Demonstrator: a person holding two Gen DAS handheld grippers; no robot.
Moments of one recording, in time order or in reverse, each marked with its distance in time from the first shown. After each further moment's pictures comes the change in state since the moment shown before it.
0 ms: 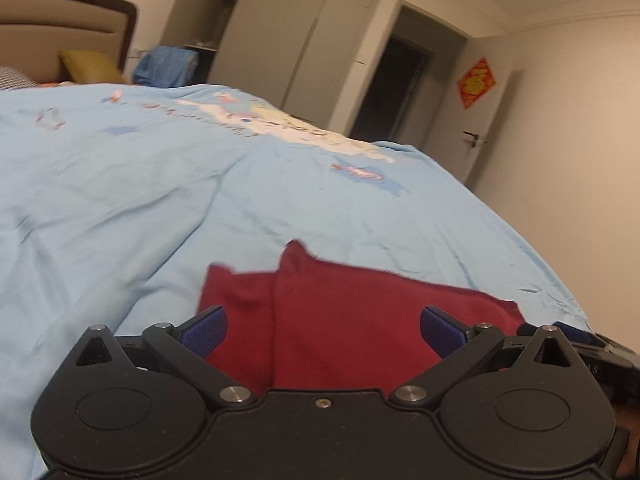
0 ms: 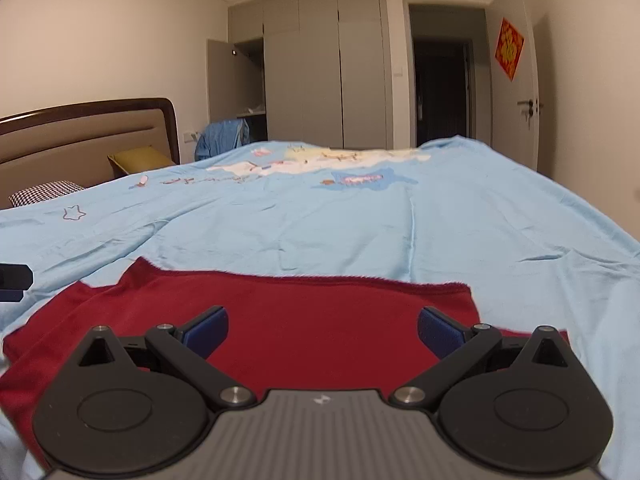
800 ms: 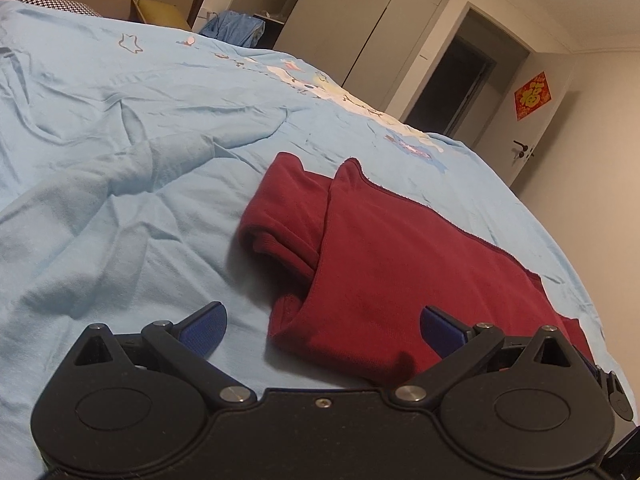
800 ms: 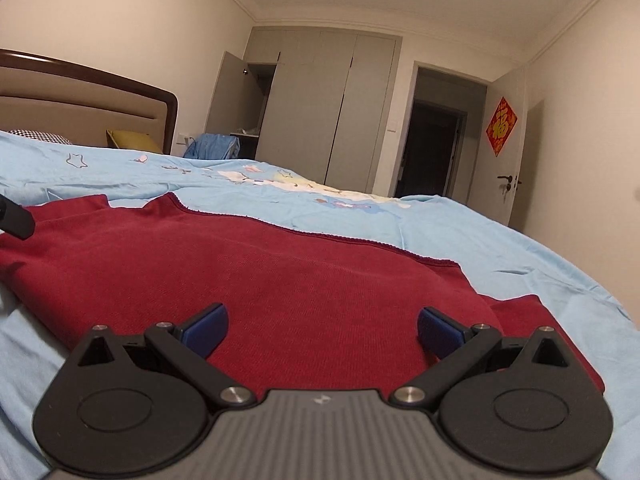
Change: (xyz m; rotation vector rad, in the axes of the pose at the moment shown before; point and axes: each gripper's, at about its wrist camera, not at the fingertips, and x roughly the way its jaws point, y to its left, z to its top) left arm -0.028 0.007 -0.075 -0.157 0.050 0.093; right arm -0.031 0.073 -0.094 -0.204 -0.141 -0.147
